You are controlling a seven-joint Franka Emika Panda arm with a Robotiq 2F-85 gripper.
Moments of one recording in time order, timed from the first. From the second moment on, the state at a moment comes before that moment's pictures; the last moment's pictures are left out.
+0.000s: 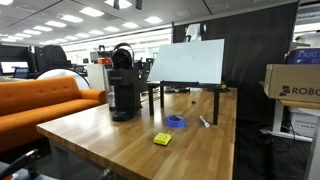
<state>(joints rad) -0.03 -0.53 -0.24 -2.29 0.07 1.84 -0.07</state>
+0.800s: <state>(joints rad) -0.04 -0.28 -0.20 -2.25 0.17 2.19 0.12</state>
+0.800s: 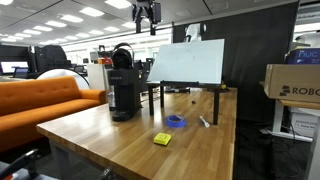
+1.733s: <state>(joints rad) -0.04 -0.25 -0.19 -2.25 0.25 2.28 0.12</state>
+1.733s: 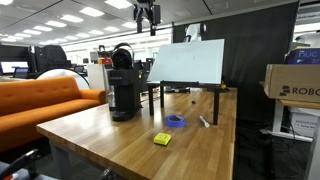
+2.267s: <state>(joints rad) 0.00 -0.05 -0.11 -2.12 0.47 2.42 0.11</state>
